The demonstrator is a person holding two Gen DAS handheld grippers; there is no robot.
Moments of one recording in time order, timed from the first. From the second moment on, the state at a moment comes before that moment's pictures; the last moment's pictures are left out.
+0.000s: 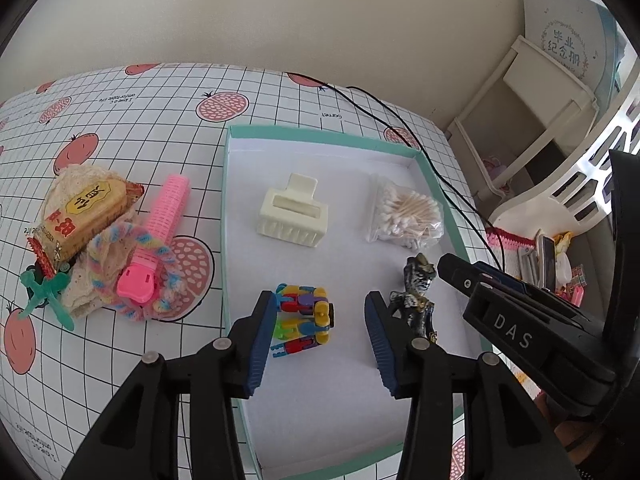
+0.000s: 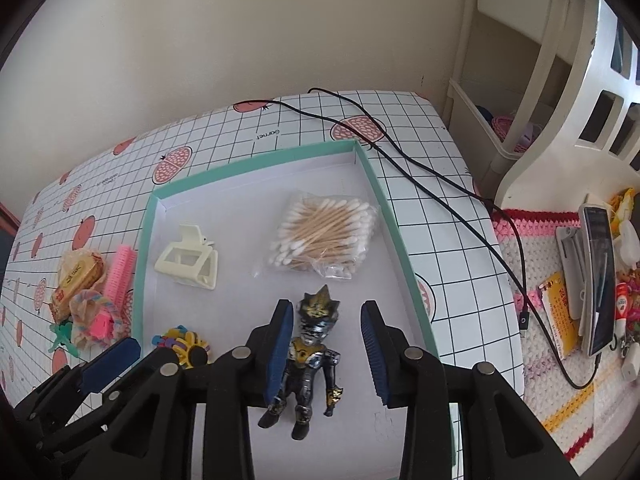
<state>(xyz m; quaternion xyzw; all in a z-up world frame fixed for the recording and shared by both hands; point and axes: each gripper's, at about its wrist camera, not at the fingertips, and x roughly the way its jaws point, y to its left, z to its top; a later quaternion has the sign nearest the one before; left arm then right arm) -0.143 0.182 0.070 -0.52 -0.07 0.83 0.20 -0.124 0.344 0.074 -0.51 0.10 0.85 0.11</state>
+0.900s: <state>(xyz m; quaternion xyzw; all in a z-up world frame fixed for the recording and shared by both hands) -0.158 0.126 0.089 -0.51 -0.07 0.86 0.09 -0.115 0.335 0.070 -0.52 0.09 0.84 0.11</state>
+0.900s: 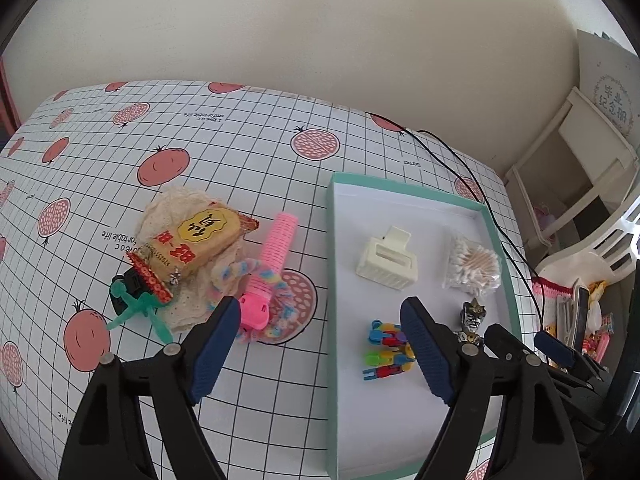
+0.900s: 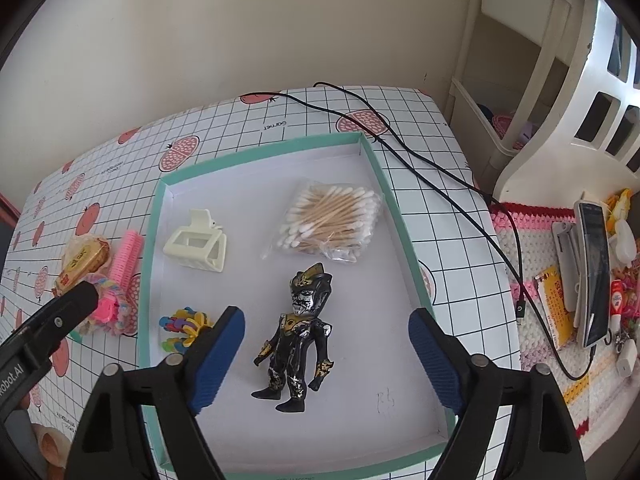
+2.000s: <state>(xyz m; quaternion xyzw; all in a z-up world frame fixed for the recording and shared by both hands) -0.166 0.088 0.104 -0.48 -0.08 0.87 0.06 -0.120 0.317 0.078 -0.52 0.10 0.84 0.10</state>
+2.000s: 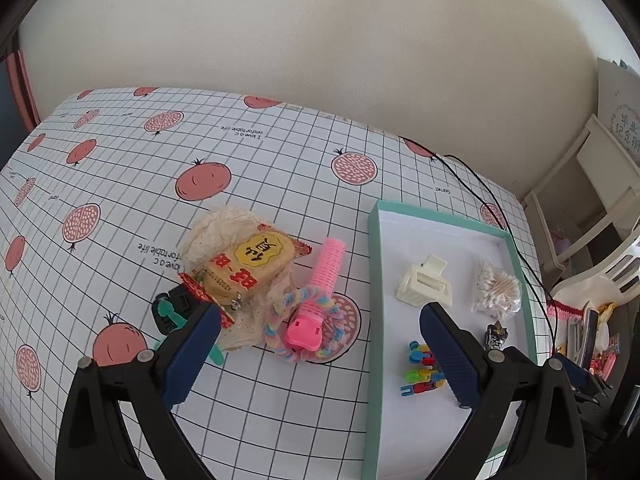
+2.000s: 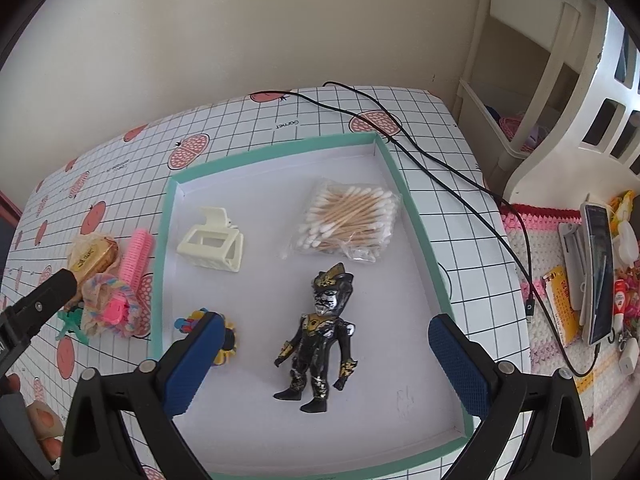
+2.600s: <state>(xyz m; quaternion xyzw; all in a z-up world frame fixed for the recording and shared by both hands) -0.174 -0.032 0.142 -0.45 -0.14 0.88 -0.02 -0.150 0.206 0.118 -0.49 0.09 0.87 0.00</state>
